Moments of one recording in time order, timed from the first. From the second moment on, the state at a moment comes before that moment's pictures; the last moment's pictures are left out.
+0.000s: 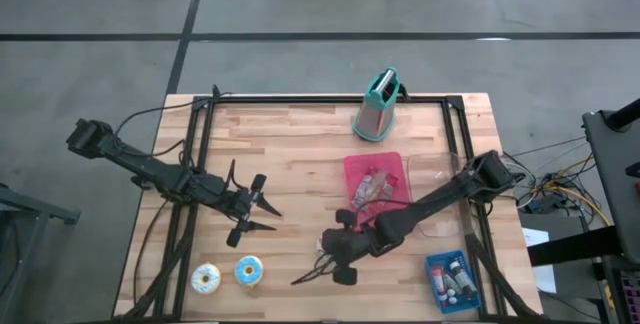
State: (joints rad) left arm -0.38 0.96 0.47 0.21 -0.02 -0.03; right arm 0.45 1.94 1.41 -0.43 0.21 0.51
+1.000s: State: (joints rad) left arm -0.38 0.96 0.47 0.20 -0.02 -0.03; right arm 0.46 2.07 1.38 -0.38 0.14 0.65
